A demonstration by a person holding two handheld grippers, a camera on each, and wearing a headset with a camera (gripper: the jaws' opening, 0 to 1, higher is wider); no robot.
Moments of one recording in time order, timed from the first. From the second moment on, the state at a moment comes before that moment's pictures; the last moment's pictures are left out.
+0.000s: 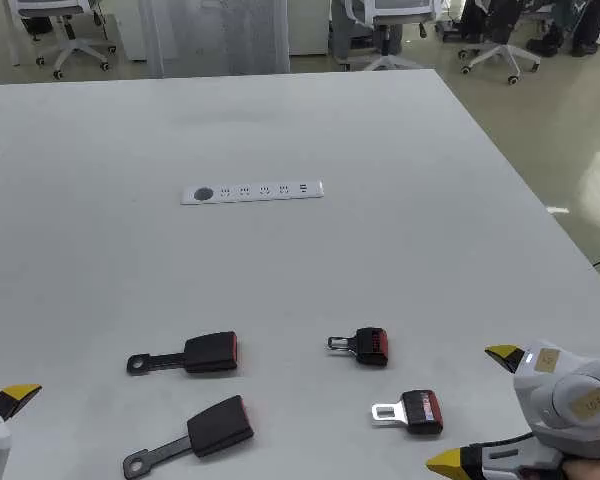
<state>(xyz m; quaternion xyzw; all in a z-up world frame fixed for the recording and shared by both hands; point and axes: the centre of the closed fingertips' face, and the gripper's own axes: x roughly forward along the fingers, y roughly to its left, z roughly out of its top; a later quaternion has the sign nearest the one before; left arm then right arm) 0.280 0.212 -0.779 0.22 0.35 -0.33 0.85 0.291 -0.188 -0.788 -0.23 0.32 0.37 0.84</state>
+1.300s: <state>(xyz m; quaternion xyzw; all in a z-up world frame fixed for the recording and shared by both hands) 0.287 0.221 -0.769 0.23 0.32 -0.31 0.86 0.303 -0.195 -0.766 -0.21 0.30 0.35 0.86</state>
